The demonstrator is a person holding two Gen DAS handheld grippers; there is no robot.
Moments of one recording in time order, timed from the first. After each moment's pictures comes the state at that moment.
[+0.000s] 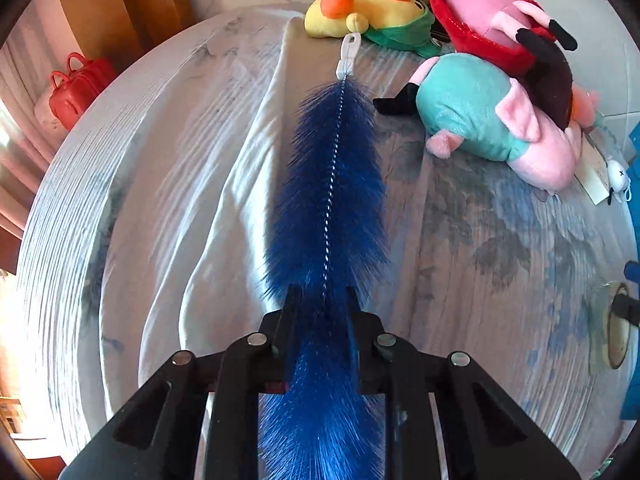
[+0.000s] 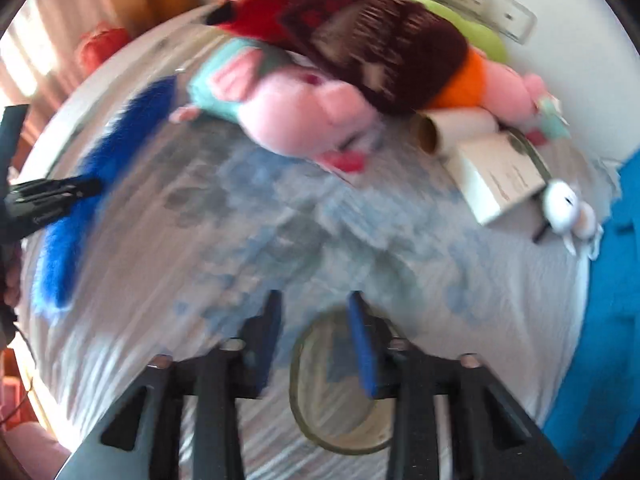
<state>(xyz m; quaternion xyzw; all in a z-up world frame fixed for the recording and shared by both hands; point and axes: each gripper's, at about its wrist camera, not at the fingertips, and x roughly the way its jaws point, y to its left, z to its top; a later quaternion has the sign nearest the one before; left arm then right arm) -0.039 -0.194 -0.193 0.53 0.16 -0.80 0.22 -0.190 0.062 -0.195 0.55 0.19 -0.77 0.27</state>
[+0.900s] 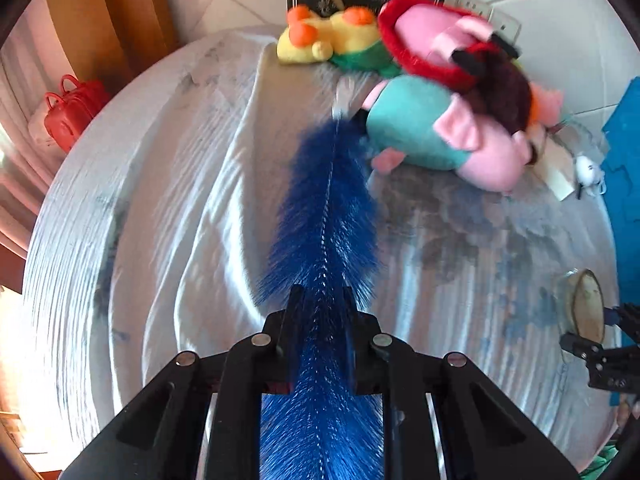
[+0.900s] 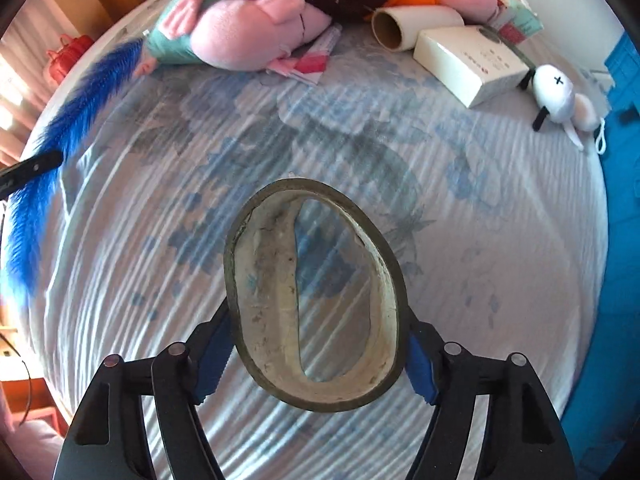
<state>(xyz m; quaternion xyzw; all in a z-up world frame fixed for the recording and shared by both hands) -0.033 -0.164 -0.151 0.50 0.15 -0.83 0.20 -0.172 0.114 -0.230 0.61 0.13 -0.75 0.21</state>
